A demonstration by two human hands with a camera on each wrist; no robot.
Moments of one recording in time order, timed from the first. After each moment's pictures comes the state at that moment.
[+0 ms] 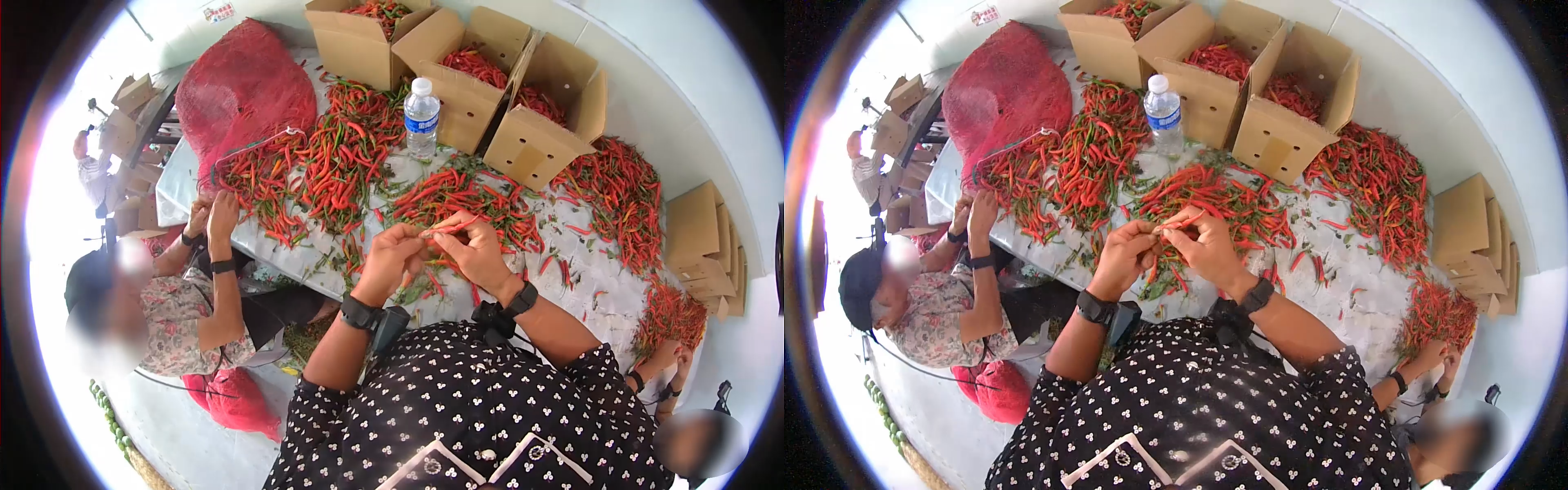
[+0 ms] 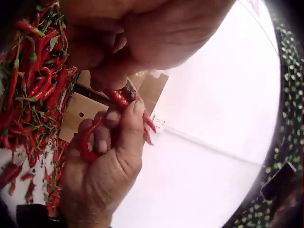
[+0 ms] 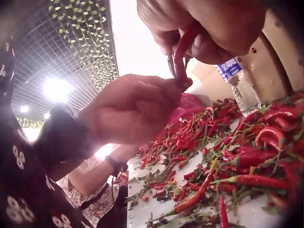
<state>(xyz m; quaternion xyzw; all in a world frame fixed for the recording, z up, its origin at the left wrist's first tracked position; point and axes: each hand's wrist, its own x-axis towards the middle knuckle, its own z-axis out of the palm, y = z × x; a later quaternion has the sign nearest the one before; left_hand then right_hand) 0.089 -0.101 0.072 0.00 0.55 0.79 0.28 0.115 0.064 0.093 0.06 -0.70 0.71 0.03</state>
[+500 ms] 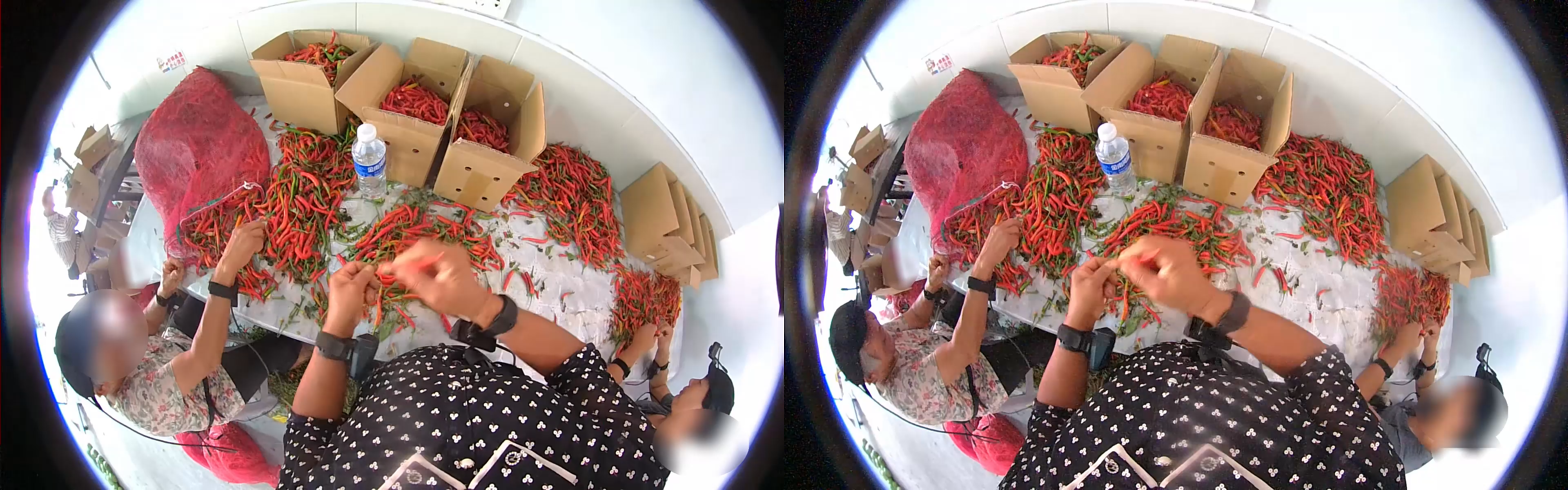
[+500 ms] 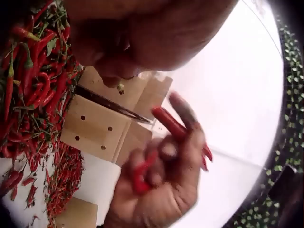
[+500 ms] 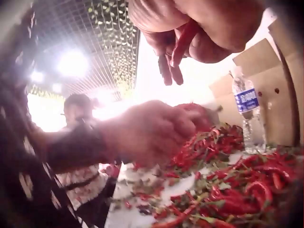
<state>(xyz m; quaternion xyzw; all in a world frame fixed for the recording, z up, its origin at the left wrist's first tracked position) 0.072 -0.103 0.053 -0.05 0.58 0.79 0.22 0.116 0.070 0.158 0.18 -0.79 0.58 0.10</state>
